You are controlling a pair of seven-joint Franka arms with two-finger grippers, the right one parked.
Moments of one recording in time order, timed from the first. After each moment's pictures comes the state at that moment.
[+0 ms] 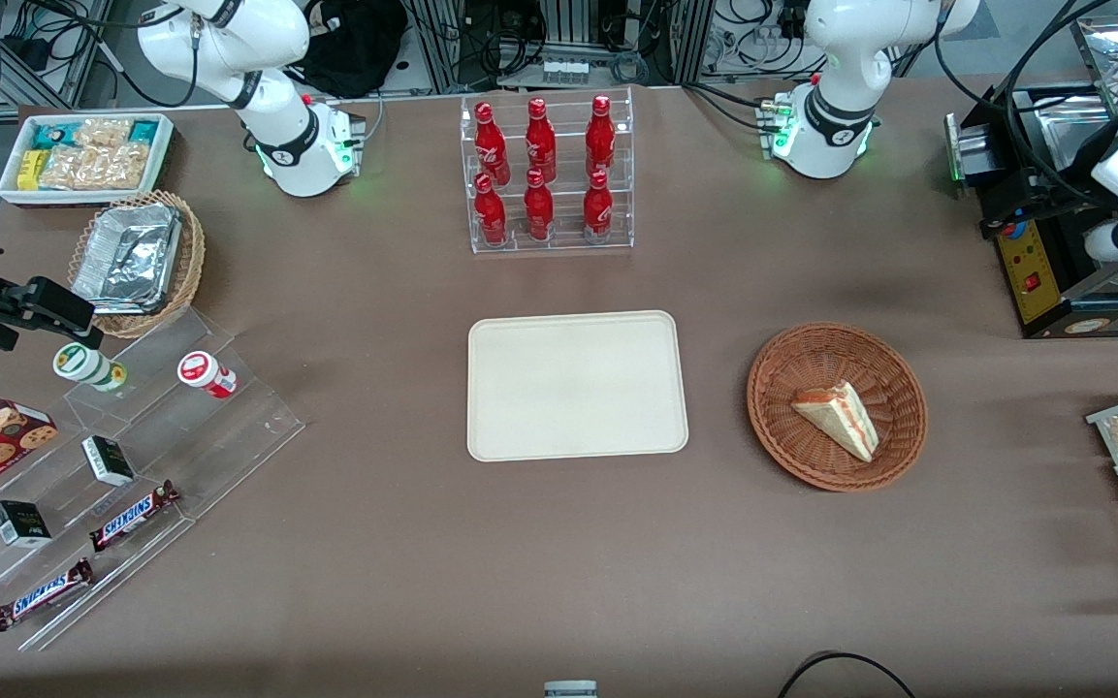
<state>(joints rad) 0.11 -0.04 -0.19 -1.50 0.03 1.35 -0.10</state>
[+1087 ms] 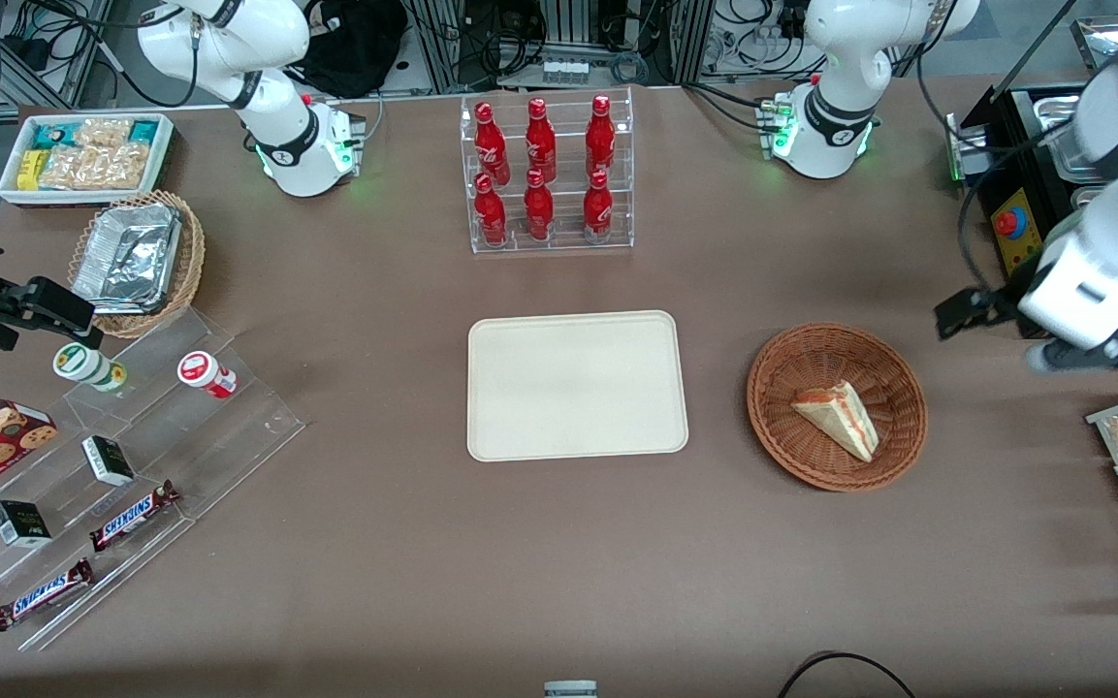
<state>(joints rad) 0.11 0.07 -0.19 -1.78 0.03 1.82 -0.16</state>
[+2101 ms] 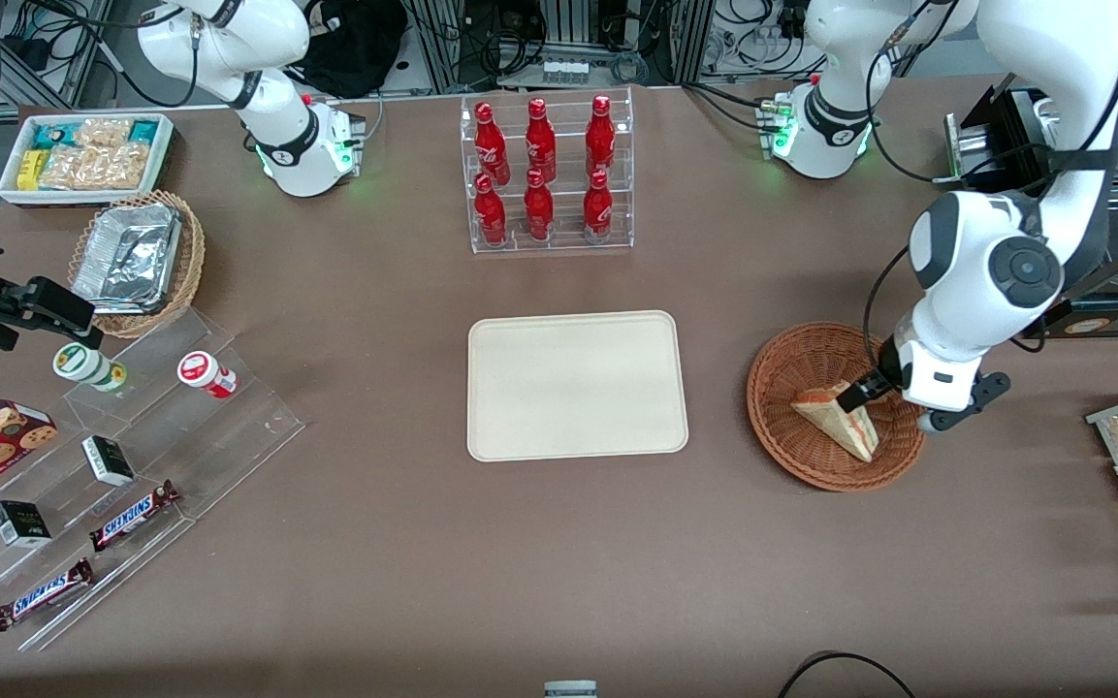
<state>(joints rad) 0.11 0.20 -0.25 -2.12 0.03 2.34 -0.69</state>
